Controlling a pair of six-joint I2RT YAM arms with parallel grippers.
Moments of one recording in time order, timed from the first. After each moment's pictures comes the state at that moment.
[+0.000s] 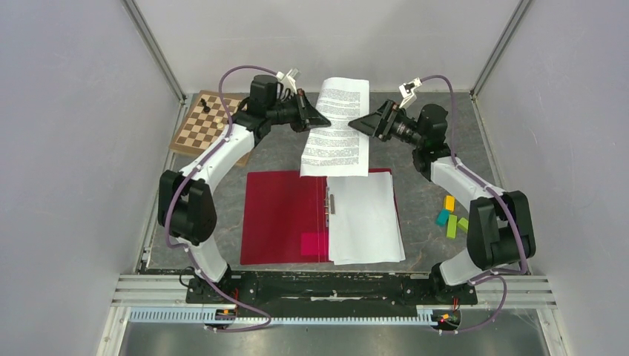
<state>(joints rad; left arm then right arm) -0.37 1.77 1.53 -0.18 0.71 -0.73 0.19 1.54 0.98 0.54 -0.76 0.82</state>
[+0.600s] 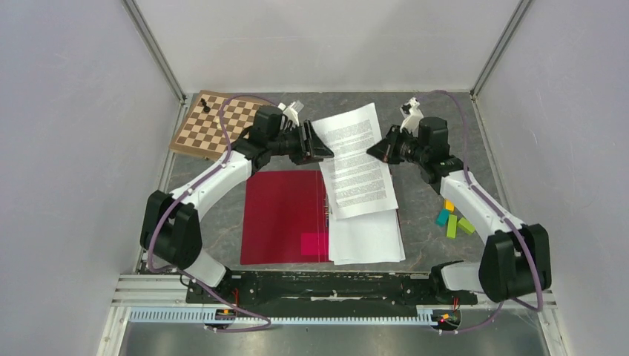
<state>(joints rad) -0.46 1.58 1.20 -0.15 0.62 -0.73 0.22 1.35 0.92 0.02 -0.52 0.49</state>
